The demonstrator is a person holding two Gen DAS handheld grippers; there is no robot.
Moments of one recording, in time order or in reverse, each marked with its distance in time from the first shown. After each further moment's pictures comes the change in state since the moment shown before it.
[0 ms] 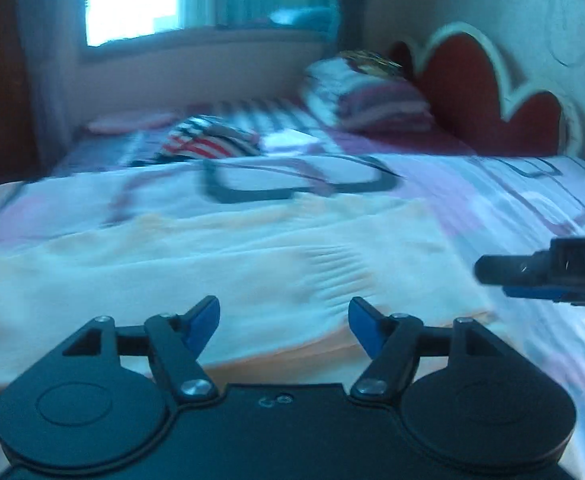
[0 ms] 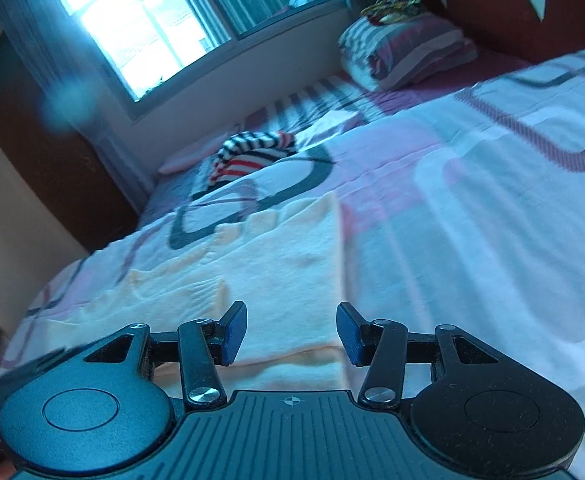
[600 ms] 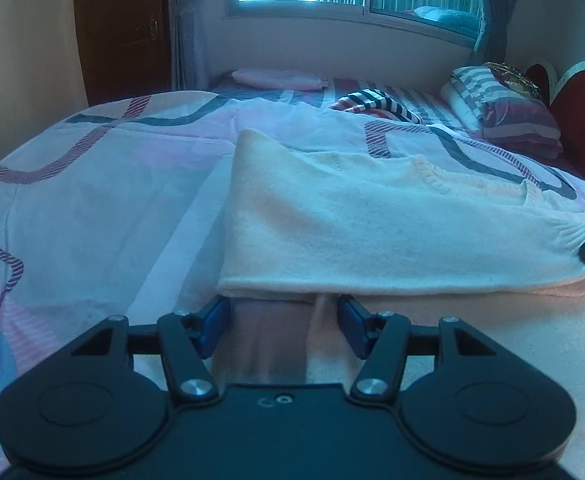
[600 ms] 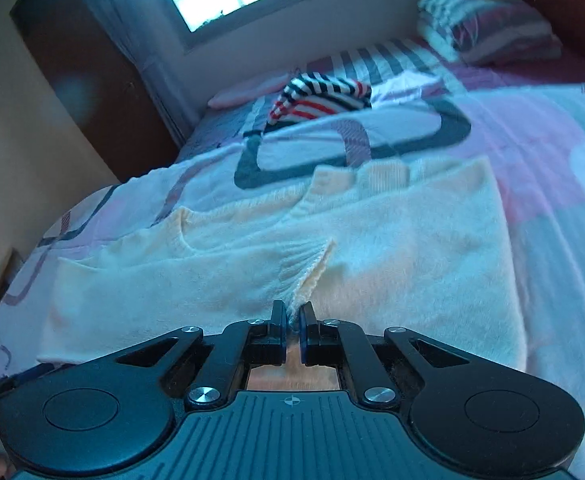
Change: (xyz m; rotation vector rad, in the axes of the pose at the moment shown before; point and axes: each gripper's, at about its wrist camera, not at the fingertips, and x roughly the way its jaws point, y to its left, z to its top) left arm -0.026 0.146 -0.043 -0.225 0.081 0.243; right arm 0.064 0.067 -0.004 -0.225 0.078 0.012
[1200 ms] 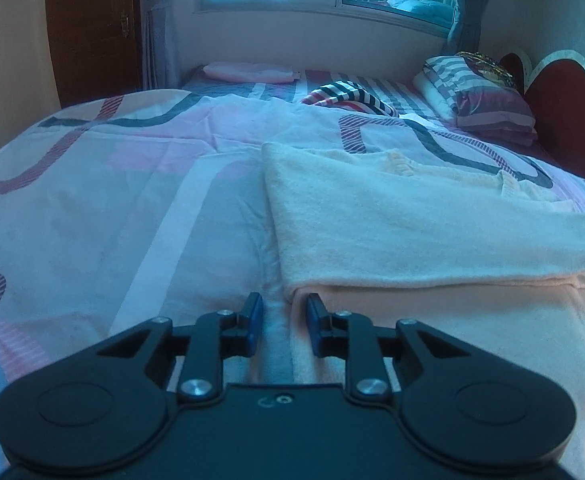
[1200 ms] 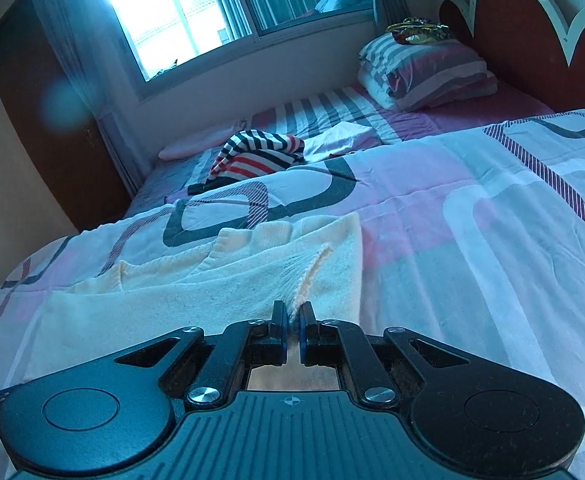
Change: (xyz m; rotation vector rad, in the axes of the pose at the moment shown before) left arm 0.009 0.001 0.007 0.037 0.028 -0.085; right arm -0.045 -0.050 -0.002 0.051 -0.085 -0.134
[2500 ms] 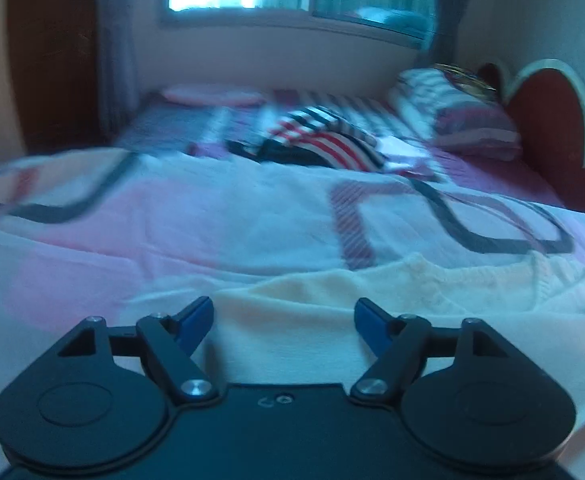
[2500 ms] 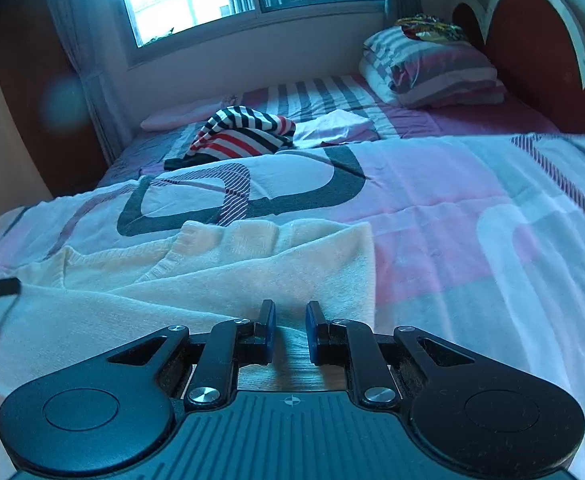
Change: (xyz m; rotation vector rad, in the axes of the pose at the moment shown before) left arm 0.091 -0.003 0.098 0.052 -0.072 -0.064; right arm 0.068 0.012 0.018 -0.091 0.007 -0.096
